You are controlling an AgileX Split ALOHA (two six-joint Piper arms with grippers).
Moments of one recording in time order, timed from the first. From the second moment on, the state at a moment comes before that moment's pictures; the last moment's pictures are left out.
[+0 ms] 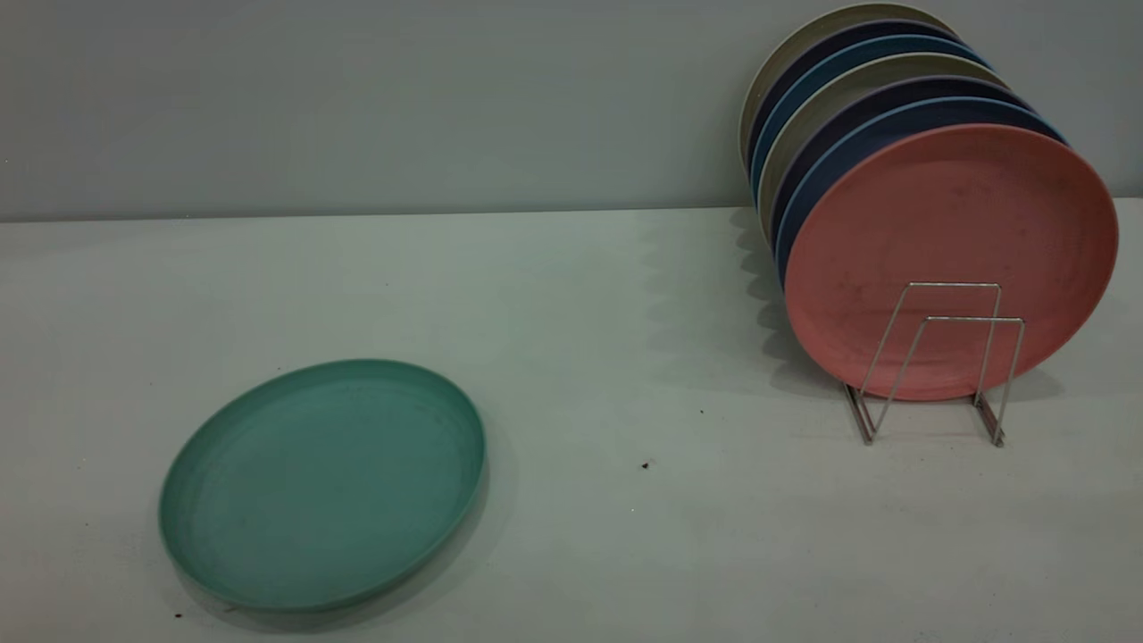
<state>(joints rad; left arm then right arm) 0.02 -0.02 -0.49 -0.05 1.13 0.13 0.04 -0.02 -0.47 0.07 1.14 -0.10</state>
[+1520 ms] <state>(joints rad) 0.02 0.88 -0.76 -0.09 0.87 0.08 0.04 0.78 -0.72 0.32 0.77 -0.36</state>
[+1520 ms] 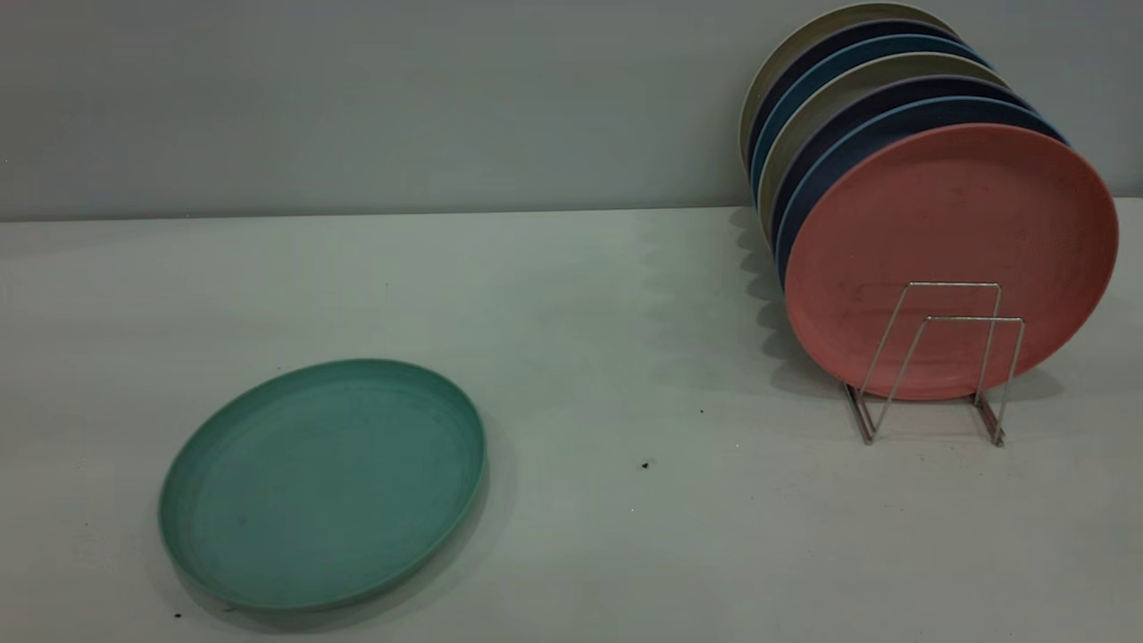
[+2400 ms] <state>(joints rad) 0.03 1.86 -1.03 -0.20 0.60 0.19 0.48 1.64 -0.85 1.23 0.52 -1.02</state>
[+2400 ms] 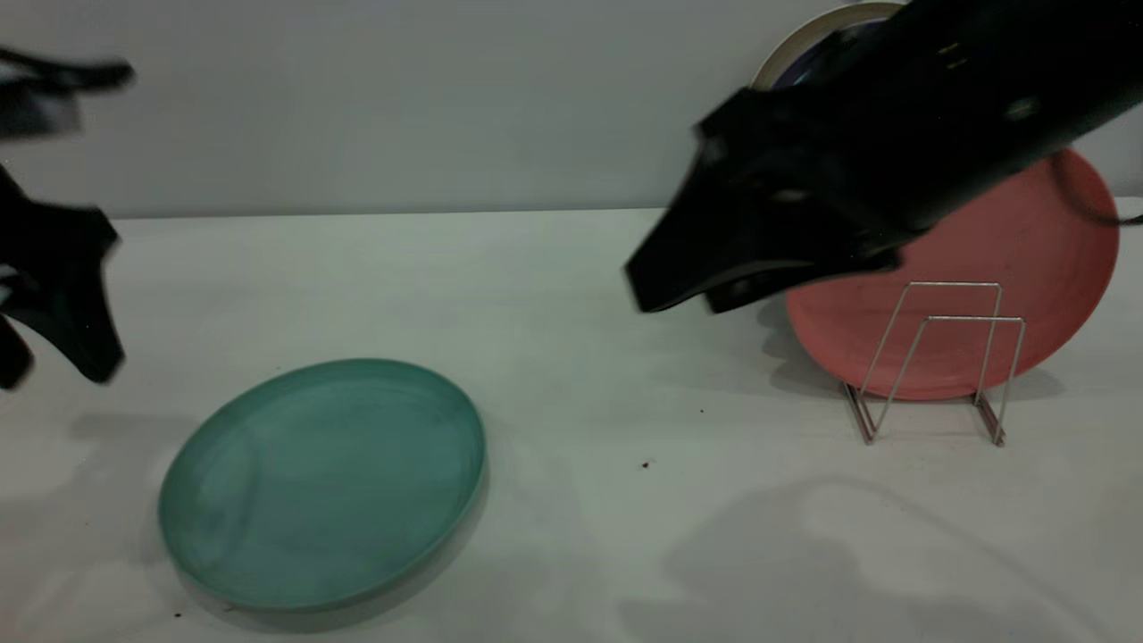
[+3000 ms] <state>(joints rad) 0.04 2.16 -1.08 -0.41 0.46 0.33 0.48 1.69 -0.86 1.32 0.52 -1.08</state>
